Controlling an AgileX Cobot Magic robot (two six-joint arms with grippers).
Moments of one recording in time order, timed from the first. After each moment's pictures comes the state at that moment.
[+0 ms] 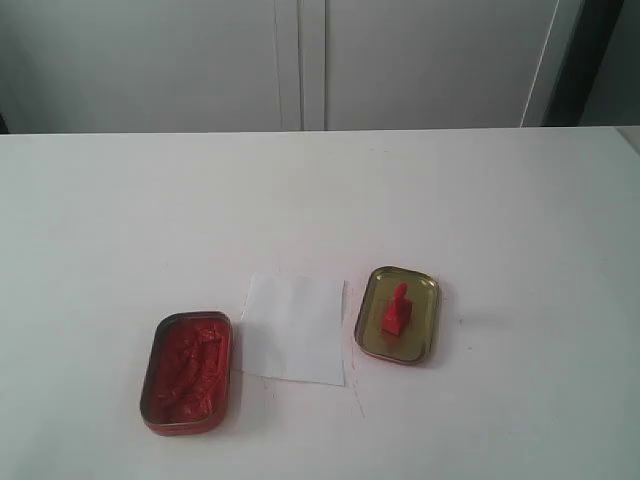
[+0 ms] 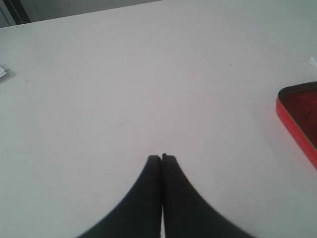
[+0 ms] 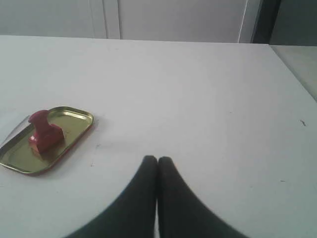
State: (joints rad) left arm -0.07 0.00 0.02 -0.05 0.40 0.16; right arm 0.09 0.00 -0.01 0.00 0.35 0.04
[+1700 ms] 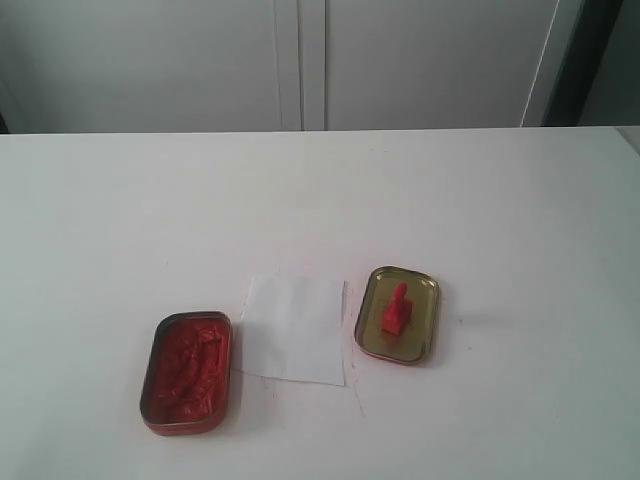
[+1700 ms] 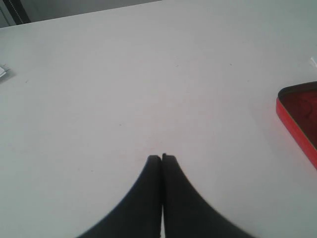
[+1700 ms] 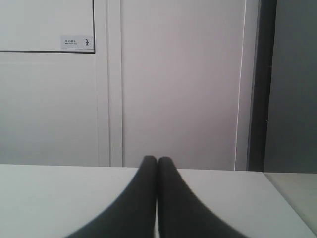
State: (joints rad) left arm -0.07 0.00 0.02 -0.05 0.40 0.16; right arm 0.09 0.00 0.00 0.00 -0.11 0.04
